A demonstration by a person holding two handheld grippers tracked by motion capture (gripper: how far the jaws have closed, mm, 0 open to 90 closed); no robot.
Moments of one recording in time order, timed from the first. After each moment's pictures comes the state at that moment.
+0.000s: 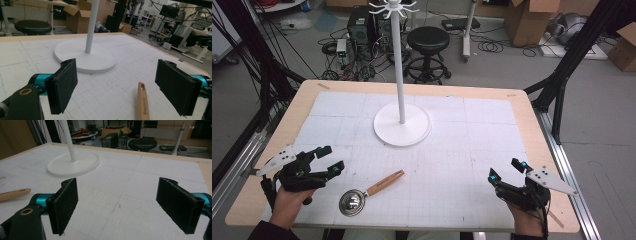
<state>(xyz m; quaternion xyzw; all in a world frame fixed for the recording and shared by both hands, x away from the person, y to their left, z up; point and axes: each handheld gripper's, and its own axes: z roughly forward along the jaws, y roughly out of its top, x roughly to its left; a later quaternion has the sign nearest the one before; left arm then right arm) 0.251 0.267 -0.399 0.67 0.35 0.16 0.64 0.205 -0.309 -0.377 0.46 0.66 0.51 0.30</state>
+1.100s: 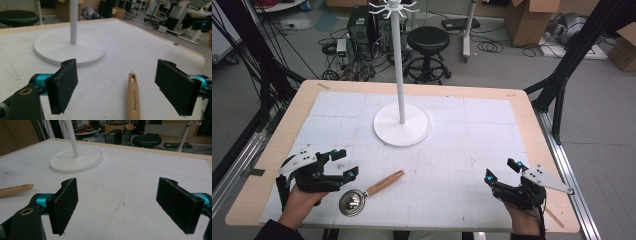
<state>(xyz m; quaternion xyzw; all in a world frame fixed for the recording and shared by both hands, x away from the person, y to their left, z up) 0.255 0.229 -0.398 0.73 0.32 0.13 0.59 0.209 -0.304 -0.382 0.45 0.68 0.51 0.28</state>
